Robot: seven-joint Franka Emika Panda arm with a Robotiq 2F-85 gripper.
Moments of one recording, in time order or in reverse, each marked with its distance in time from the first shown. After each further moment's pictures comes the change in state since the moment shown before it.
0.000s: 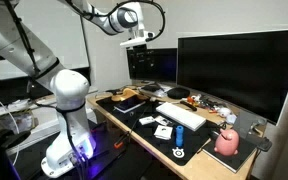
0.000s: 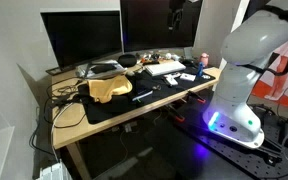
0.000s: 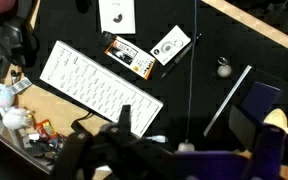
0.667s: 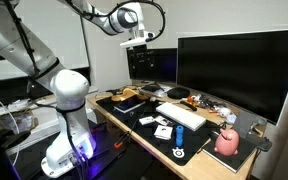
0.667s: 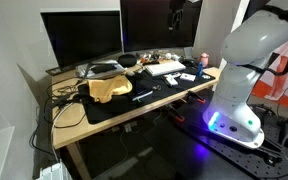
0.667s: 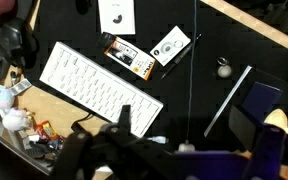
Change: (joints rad) arm -0.001 0.001 -0.003 -0.002 0.000 0.000 0.002
